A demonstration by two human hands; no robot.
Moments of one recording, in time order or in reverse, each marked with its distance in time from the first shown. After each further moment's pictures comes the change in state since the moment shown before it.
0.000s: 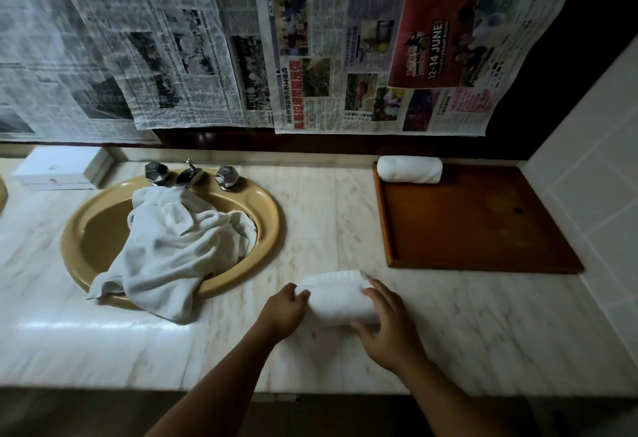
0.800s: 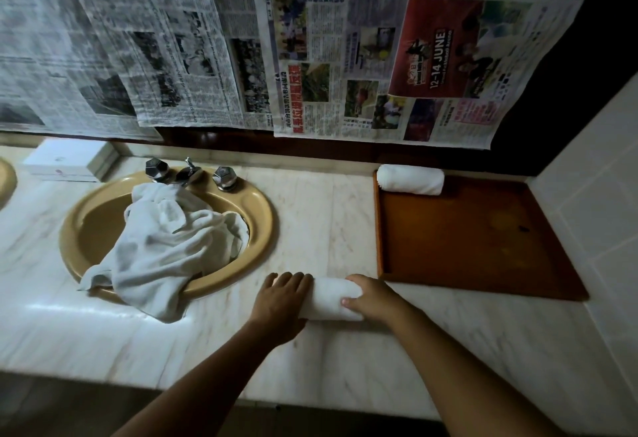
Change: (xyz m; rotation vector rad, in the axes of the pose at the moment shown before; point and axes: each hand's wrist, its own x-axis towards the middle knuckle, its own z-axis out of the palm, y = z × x) left_hand 0.012 0.025 0.009 0.831 0.161 0.510; right_hand 0.099 -0.017 -0.053 -0.064 -0.572 0.245
